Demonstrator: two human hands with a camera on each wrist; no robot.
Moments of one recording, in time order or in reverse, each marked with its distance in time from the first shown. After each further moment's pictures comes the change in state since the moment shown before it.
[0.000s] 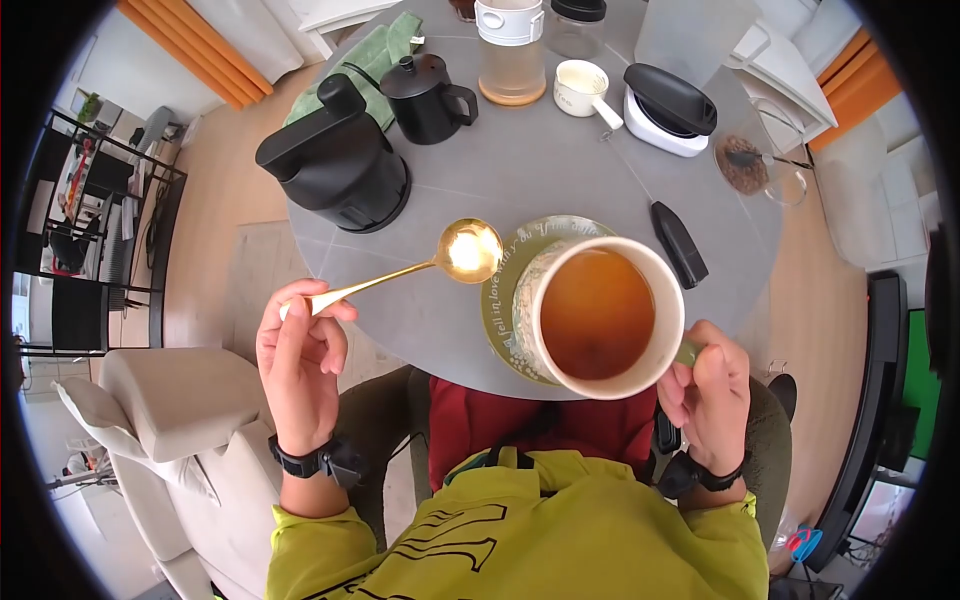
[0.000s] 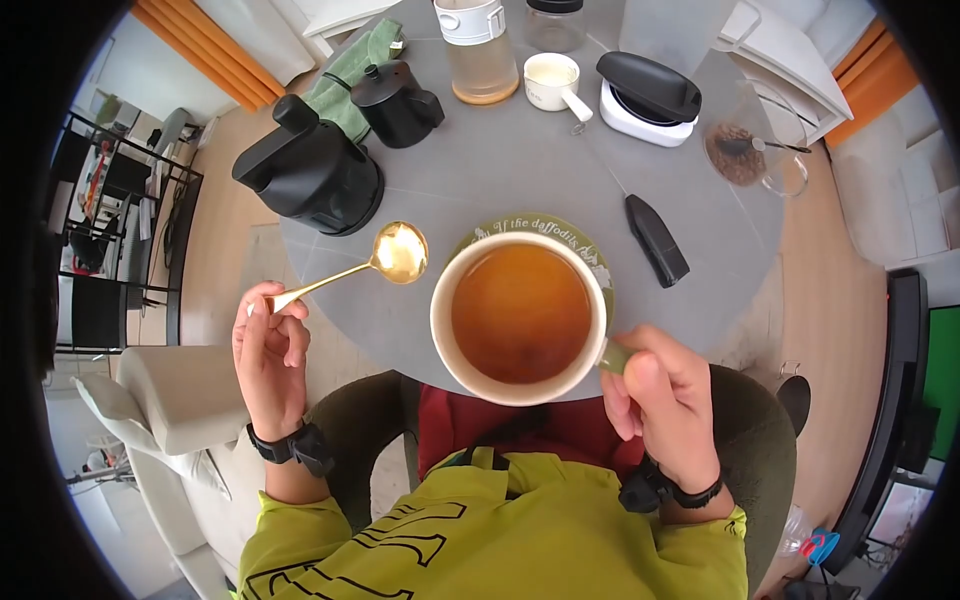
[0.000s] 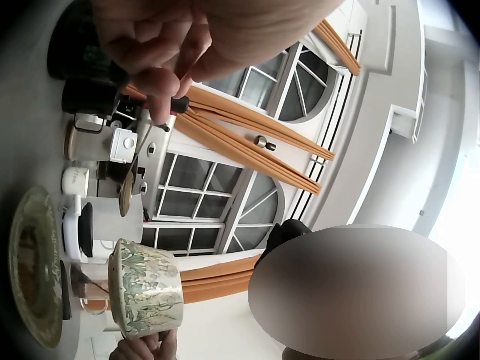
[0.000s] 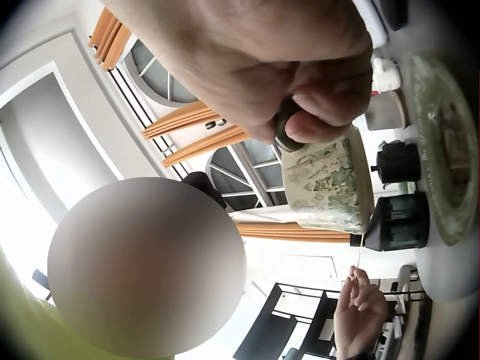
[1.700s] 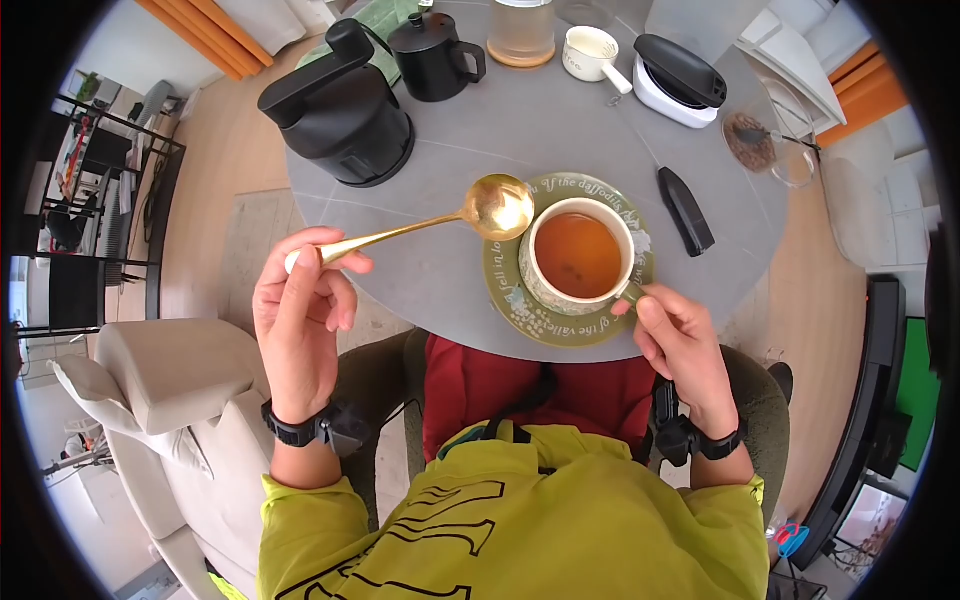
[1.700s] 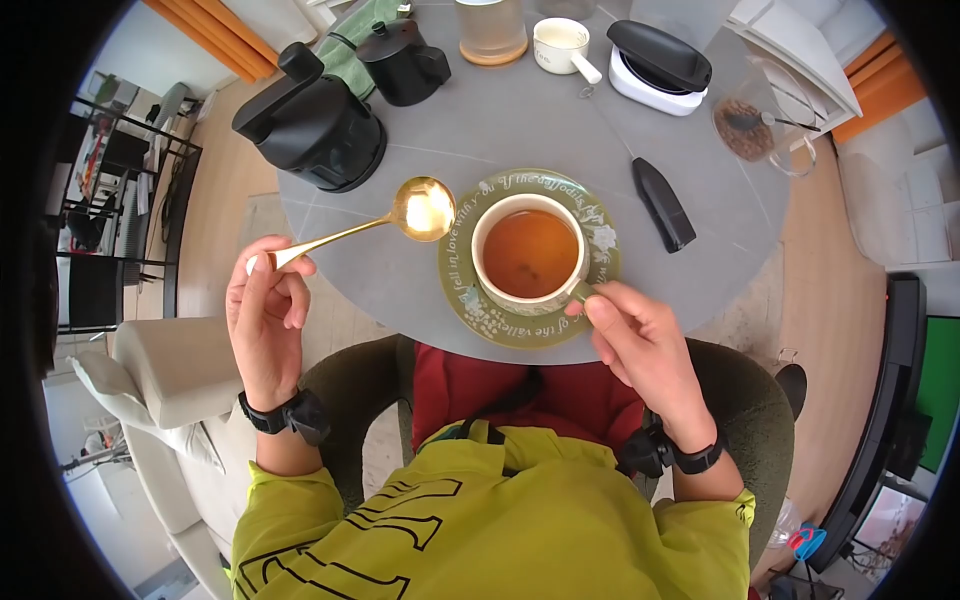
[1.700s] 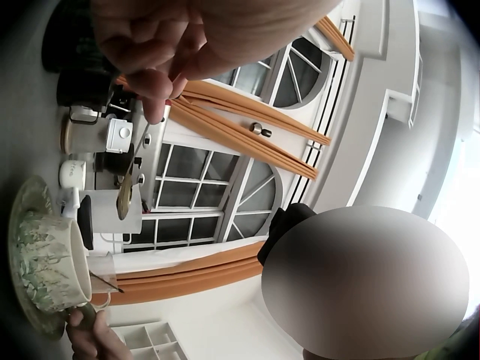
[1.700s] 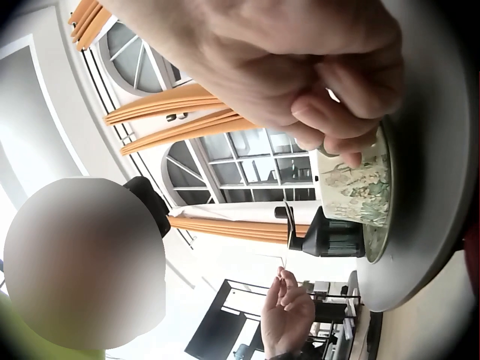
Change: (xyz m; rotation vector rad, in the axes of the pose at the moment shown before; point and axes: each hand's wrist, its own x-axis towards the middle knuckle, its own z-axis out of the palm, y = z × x) left_hand -0.007 0.001 0.011 0.095 -0.034 0.019; right_hand 0.016 0.026 -0.012 -0.274 -0.107 0.304
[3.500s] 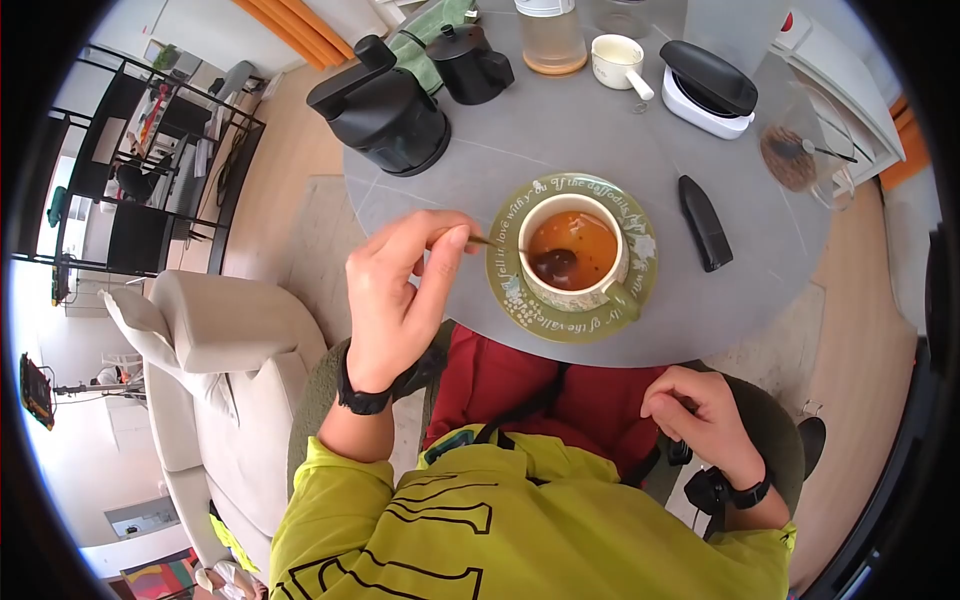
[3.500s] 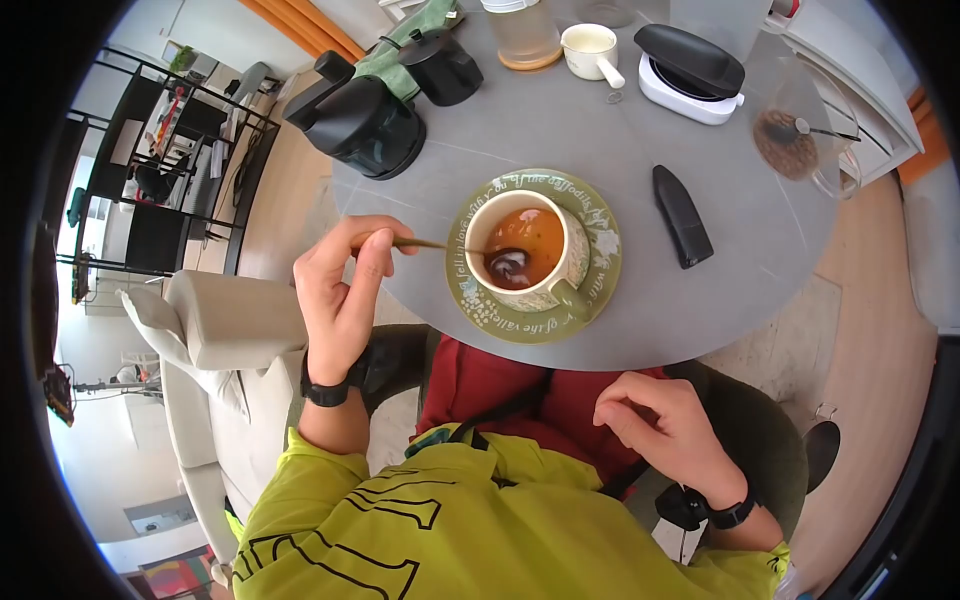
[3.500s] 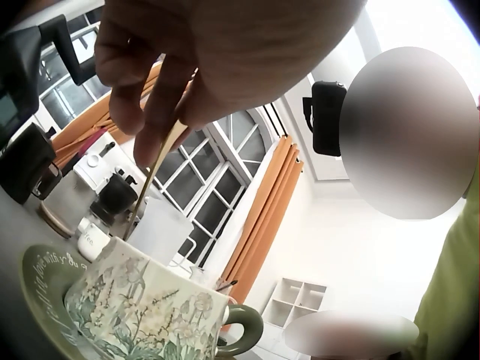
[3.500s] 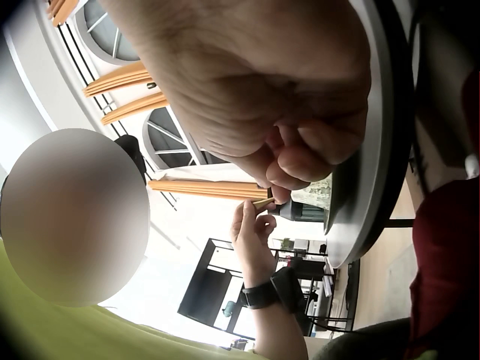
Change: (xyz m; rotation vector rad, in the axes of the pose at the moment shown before) left_hand -0.011 -0.001 0.087 0.877 -0.098 0.439; right_hand -0.037 0.030 -0.055 -0.086 -0.364 -0.167
